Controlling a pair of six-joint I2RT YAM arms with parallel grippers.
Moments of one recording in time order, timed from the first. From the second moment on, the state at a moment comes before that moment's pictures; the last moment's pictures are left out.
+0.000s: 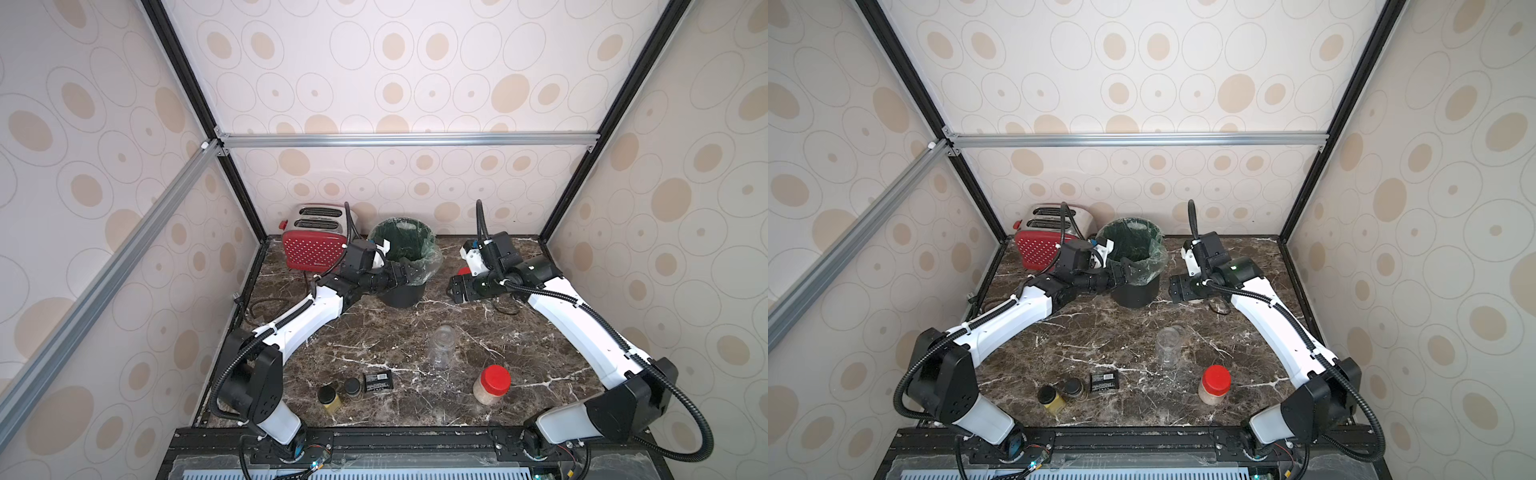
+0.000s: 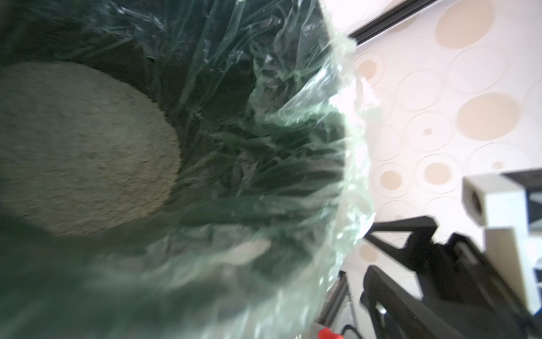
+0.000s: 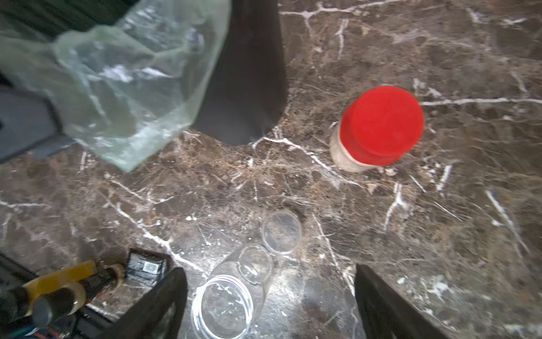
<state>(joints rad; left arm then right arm) -0.51 1.57 1.23 -0.22 0.43 -0.75 0.43 1.45 1.46 -1.00 -0.04 0.21</state>
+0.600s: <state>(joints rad) -0.51 1.42 1.25 -0.48 0.30 -0.52 0.31 1.91 1.74 -1.02 0.13 0.18</state>
